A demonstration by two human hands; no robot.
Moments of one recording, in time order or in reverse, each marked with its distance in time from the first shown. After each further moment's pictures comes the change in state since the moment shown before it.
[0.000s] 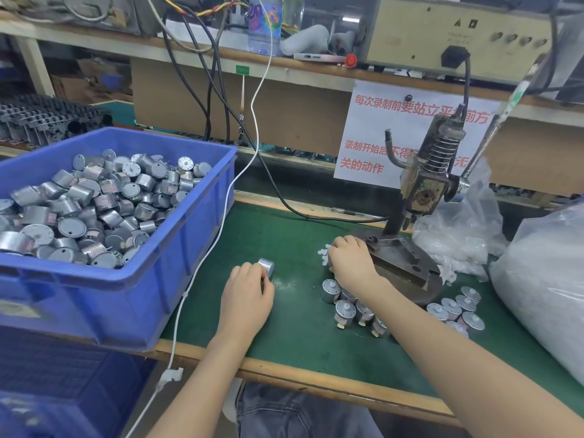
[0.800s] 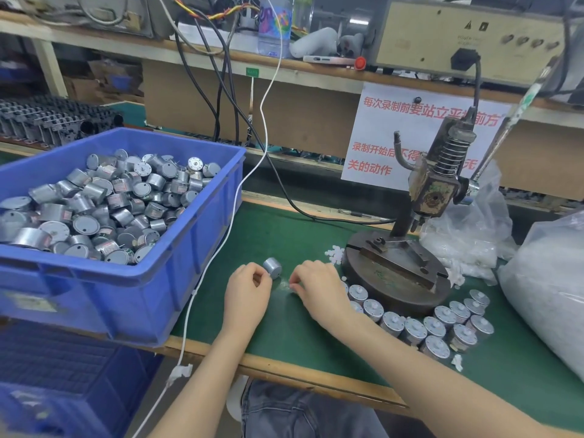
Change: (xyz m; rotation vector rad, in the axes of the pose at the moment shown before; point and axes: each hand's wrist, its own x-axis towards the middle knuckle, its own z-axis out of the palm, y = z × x) left_hand 0.003 -0.002 -0.007 -0.318 0.053 -0.228; right_hand -0.031 -0.070 -0.009 0.431 0.154 -0.126
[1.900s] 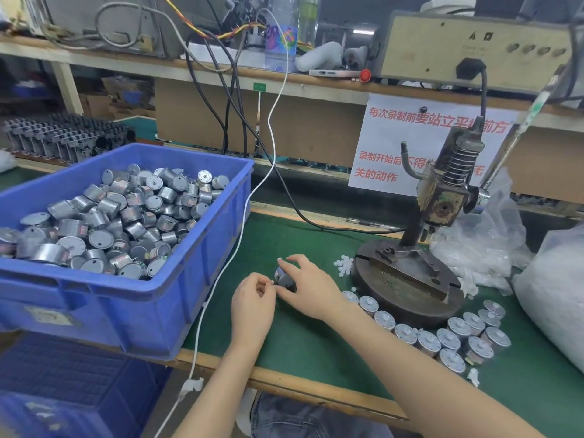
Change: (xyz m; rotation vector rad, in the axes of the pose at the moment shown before) left_hand -0.001 0.001 -0.005 -0.119 0.031 -0.087; right_hand 0.033 -0.004 0.014 0.116 -0.129 -0.006
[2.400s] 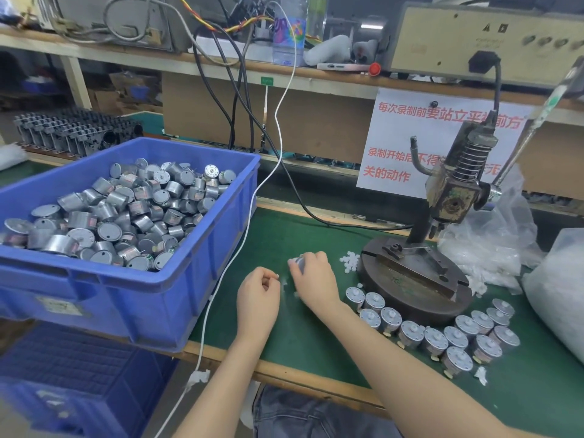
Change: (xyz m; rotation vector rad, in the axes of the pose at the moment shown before) left_hand 0.001 0.000 0.000 -0.004 0.004 -0.017; right_hand 0.008 -0.016 0.006 0.227 0.181 0.381
